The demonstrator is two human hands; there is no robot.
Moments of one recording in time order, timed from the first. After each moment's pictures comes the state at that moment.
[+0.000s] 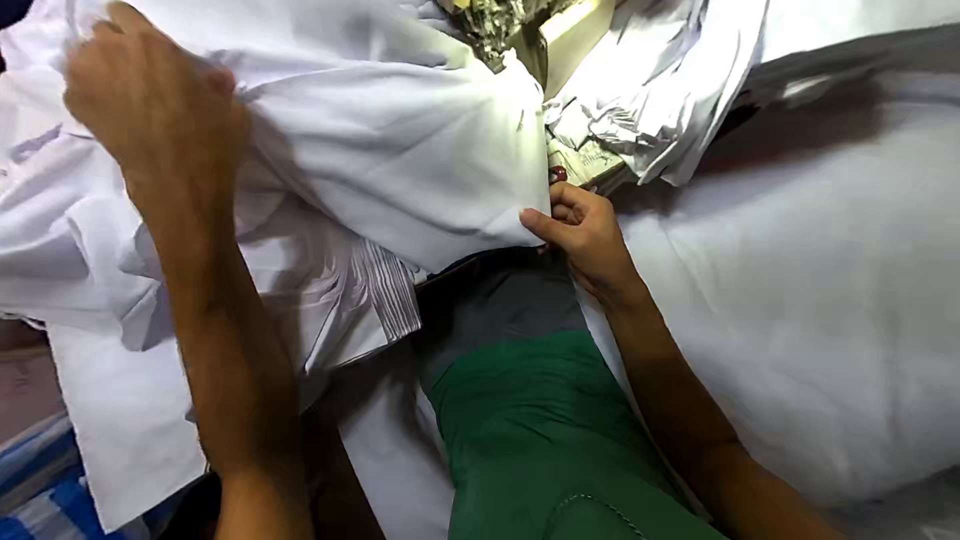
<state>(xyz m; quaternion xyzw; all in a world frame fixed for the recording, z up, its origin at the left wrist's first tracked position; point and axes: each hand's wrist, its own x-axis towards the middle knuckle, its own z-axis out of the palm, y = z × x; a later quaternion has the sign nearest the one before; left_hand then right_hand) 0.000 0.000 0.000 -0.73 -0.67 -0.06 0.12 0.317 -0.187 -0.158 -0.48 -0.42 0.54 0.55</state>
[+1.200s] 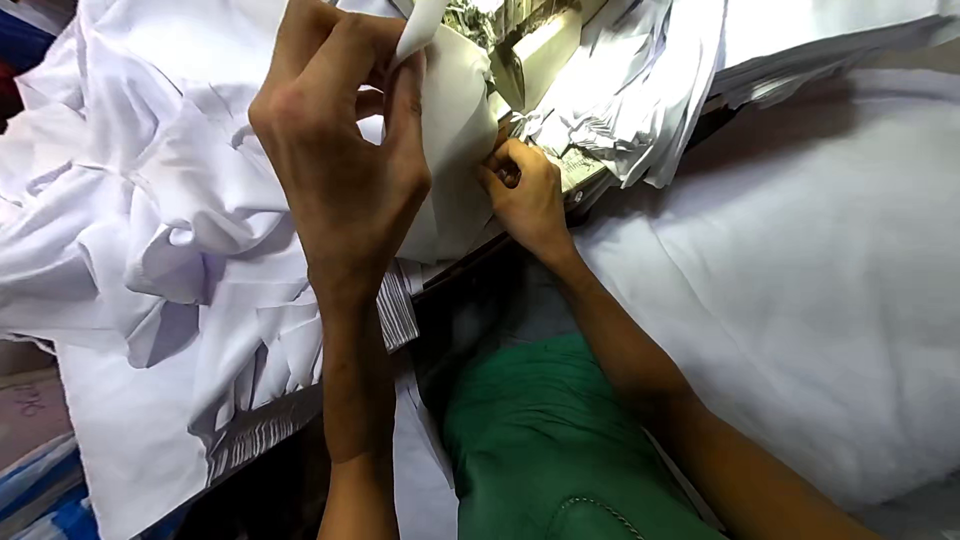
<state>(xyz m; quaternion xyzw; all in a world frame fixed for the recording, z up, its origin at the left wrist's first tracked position) 0.134 -0.087 -0.004 -0.83 -0.39 -0.41 -0.02 0.285 -0.111 -0.160 -0.65 -0.54 0.21 0.49</state>
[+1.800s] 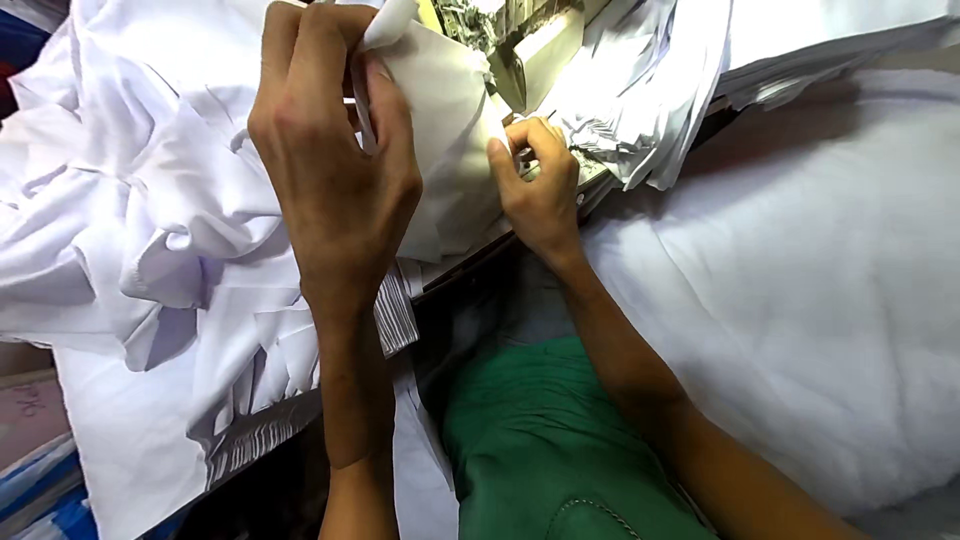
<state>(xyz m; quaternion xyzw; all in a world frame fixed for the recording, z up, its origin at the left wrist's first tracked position) 0.131 -0.088 -0.003 -0.82 -0.44 -0.37 0.01 0.287 -0.112 -0.138 -0.59 -0.52 0.16 0.59</state>
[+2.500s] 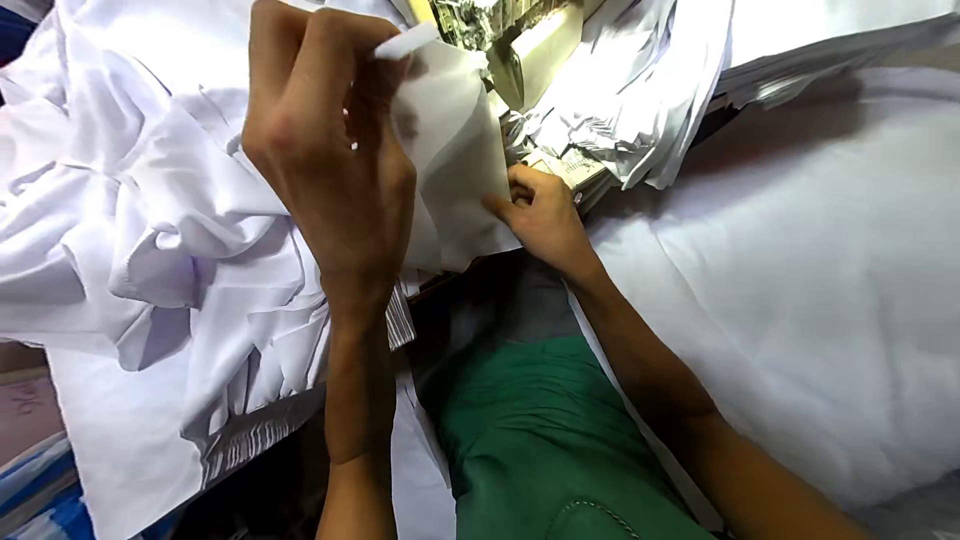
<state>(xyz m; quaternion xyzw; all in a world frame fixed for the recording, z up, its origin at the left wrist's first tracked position) 0.141 -0.088 -0.013 -0.80 -0.41 -0.43 0.05 0.306 -0.146 -0.156 -0.60 -0.52 0.39 0.46</state>
